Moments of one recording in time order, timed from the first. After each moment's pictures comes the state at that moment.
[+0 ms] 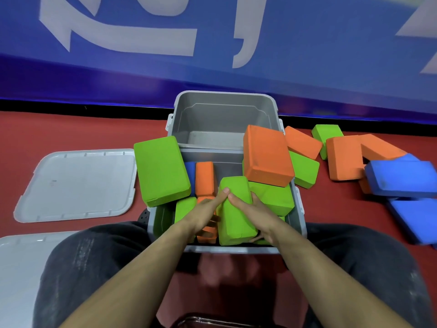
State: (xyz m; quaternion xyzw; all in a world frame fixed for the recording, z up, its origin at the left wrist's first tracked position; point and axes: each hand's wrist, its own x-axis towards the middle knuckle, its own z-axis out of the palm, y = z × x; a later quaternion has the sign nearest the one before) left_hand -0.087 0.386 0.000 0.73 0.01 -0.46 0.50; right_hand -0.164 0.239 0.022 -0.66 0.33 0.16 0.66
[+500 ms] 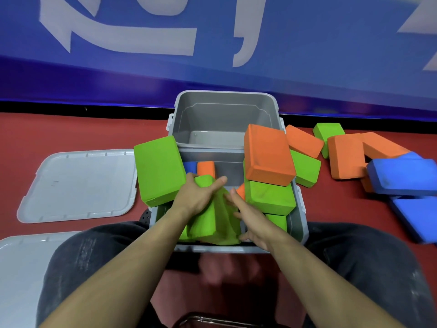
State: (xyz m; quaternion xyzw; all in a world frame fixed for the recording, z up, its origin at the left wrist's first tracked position) left_hand -0.054 0.389 0.009 0.87 0.01 -0.26 0.43; right_hand -0.164 0.253 0.001 -0.62 0.30 0.21 0.69
